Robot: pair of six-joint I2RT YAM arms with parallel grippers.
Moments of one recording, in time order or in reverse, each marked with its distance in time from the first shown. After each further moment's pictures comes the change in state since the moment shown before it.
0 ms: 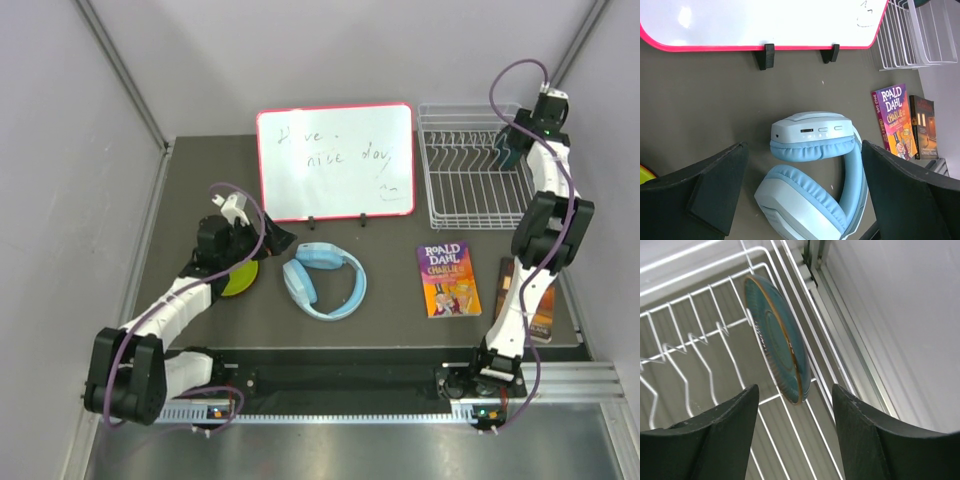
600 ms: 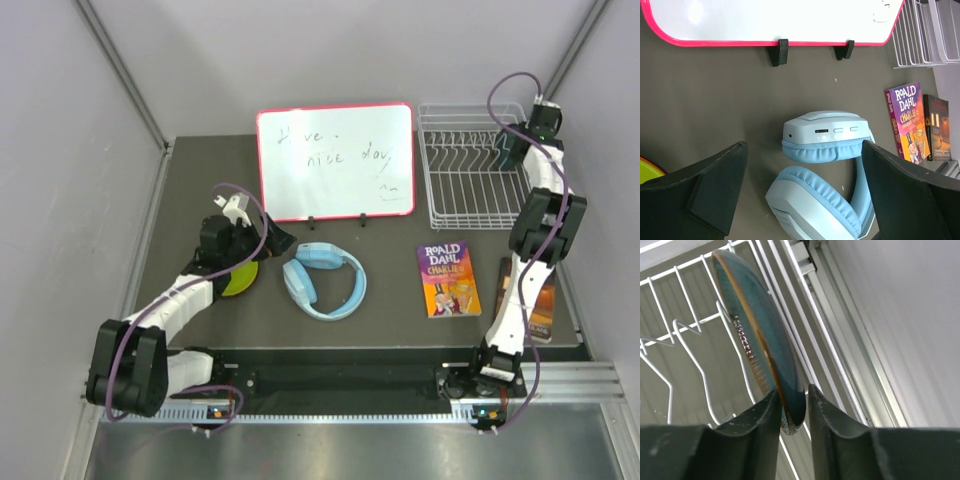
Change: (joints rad) left arm 0.000 0.043 0.000 0.004 -0.019 0.027; right arm -0.018 0.148 0.083 -0.010 -0.013 -0.017
